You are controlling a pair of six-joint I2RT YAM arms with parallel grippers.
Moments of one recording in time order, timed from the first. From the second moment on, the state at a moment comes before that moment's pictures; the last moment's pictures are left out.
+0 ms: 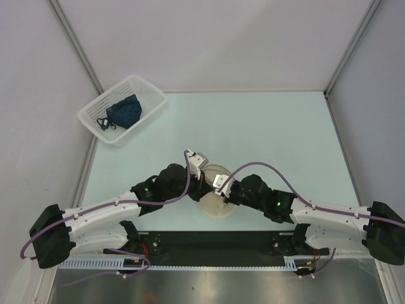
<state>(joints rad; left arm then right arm) -0.97 1.04 0.57 0.03 0.09 -0.37 1.10 1.04 0.51 0.07 0.09 -0.35</state>
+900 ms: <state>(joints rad) -0.69 0.96 0.63 -0.09 0.26 -0.44 1.11 0.88 0.74 -0.13 0.09 -0.25</state>
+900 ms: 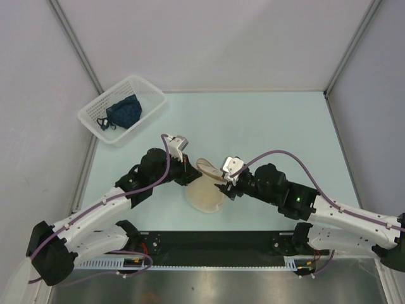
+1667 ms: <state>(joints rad) -0.72 0.96 0.66 -0.22 0.23 -0.44 1.12 1.13 0.72 -0.02 0.12 -0.29</state>
